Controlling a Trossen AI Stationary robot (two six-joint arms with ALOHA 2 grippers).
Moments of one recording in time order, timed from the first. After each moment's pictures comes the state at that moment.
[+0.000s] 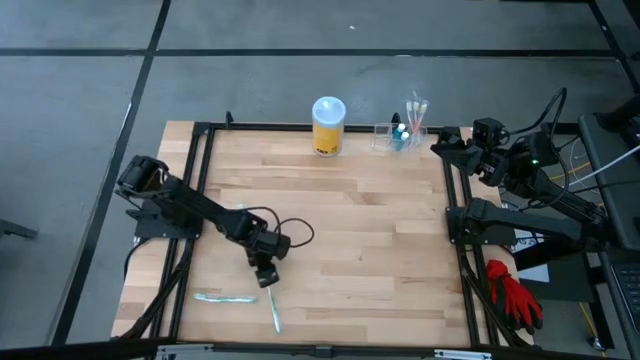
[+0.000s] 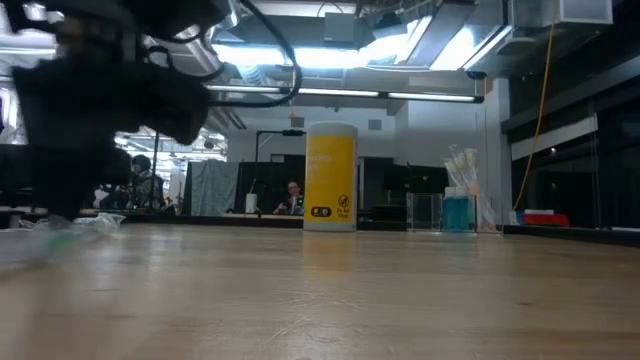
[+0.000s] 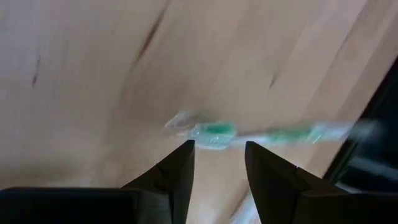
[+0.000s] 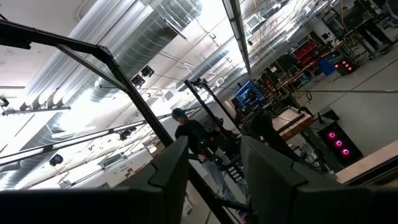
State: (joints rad) left arm -0.32 1.61 0.84 -0.45 0.33 -0.88; right arm -0.42 0.52 0.72 0.25 -0.49 0.93
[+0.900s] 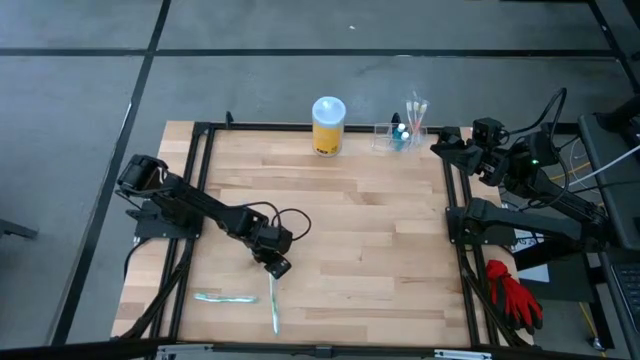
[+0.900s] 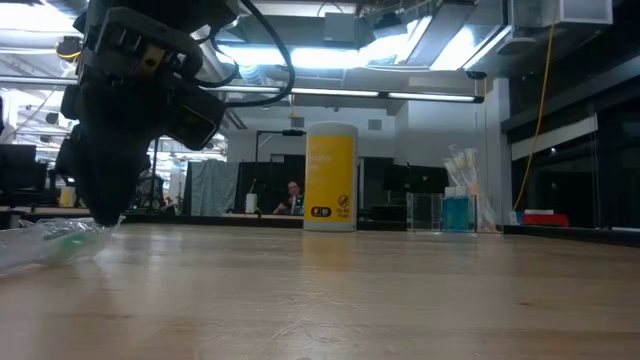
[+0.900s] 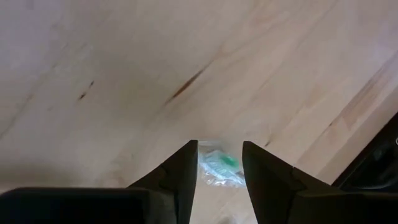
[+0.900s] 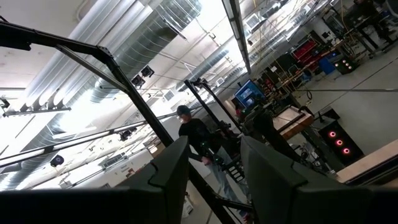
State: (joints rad) left arm -0.28 1.60 0.84 -0.40 0.24 -1.16; right arm -0.42 0.52 0.72 0.25 -0.49 0.94
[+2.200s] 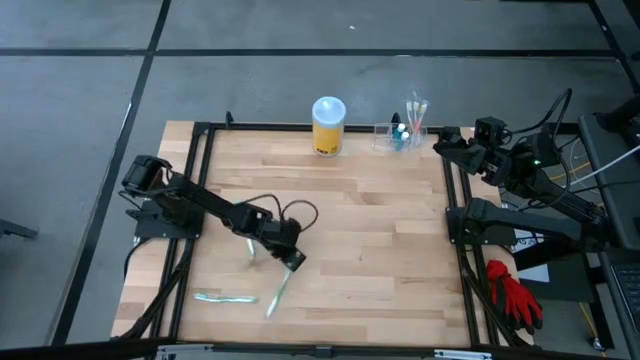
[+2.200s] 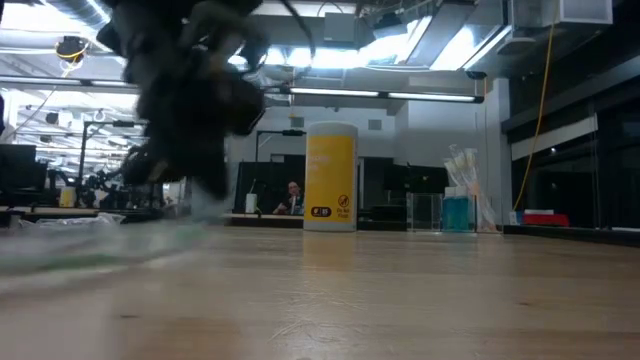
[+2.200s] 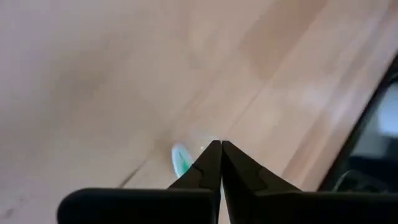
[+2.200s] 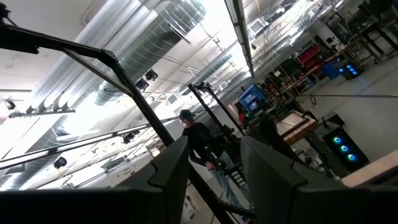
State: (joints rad) left arm -0.24 1.64 0.85 -0.15 0.13 -1.16; right arm -0.42 0.52 0.72 0.28 -0.48 0.94
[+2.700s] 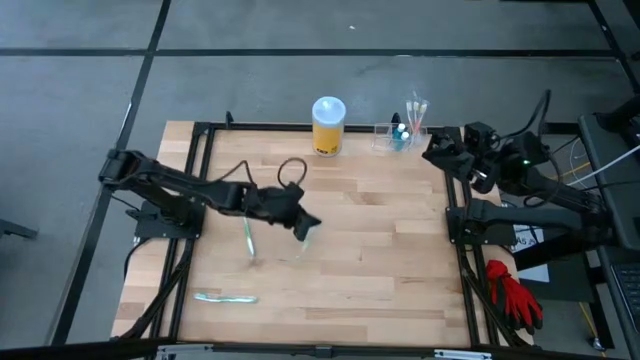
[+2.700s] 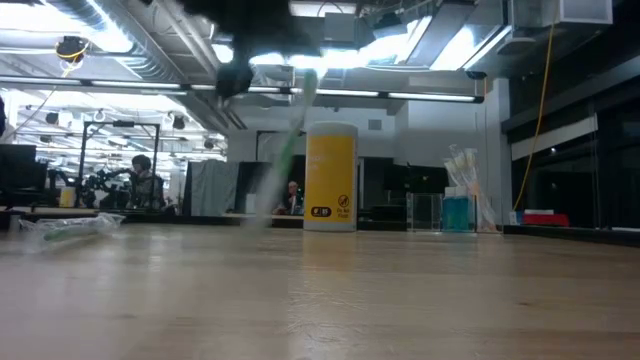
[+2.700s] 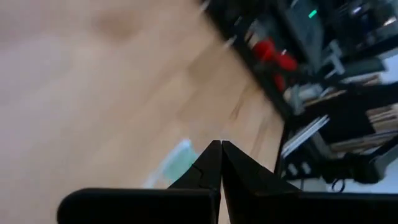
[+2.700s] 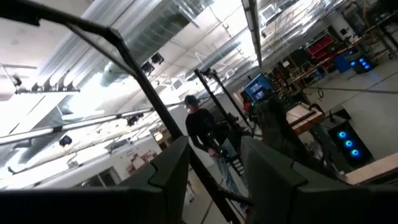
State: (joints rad) left arm -0.13 1.41 0.91 0.00 -0.12 -0.99; right arm -0.30 0.59 0.72 0.30 -0.45 0.83
